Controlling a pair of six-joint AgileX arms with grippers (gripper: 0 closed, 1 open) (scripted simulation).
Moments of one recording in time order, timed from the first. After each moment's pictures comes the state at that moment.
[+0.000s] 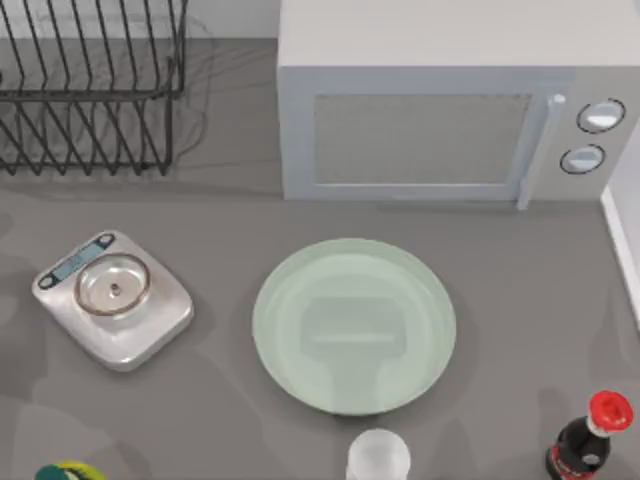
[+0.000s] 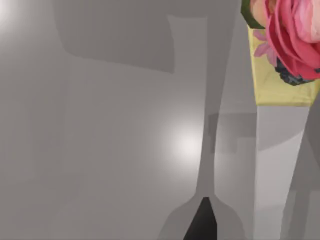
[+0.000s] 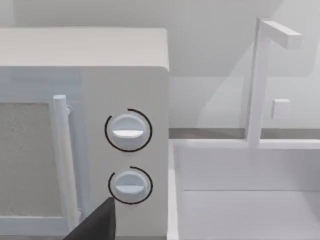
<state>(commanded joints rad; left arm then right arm) 0.37 1.81 1.25 -1.00 0.02 0.62 0.00 0.00 0.00 0.00 0.00 0.00</state>
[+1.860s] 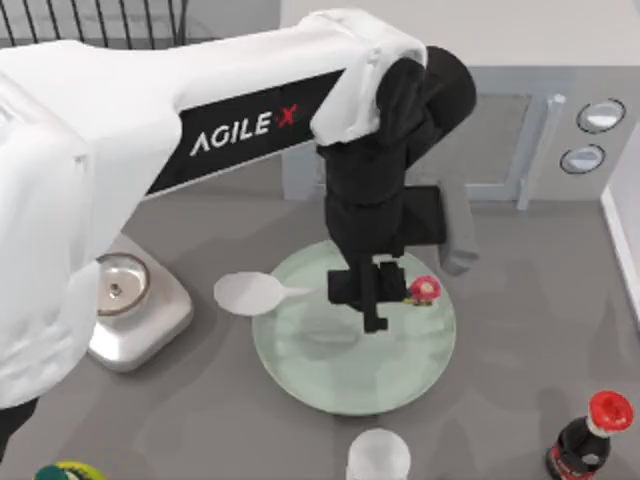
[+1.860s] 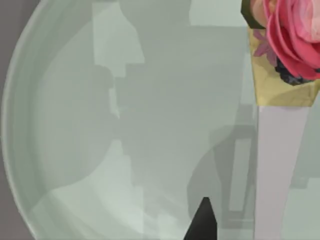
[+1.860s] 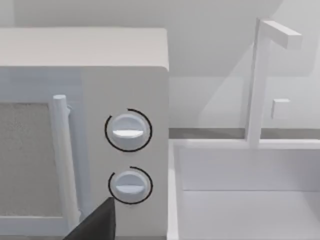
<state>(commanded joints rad) -0.79 2.20 1.84 -1.18 0.03 0.79 0.00 0.00 0.00 0.00 0.00 0.00</state>
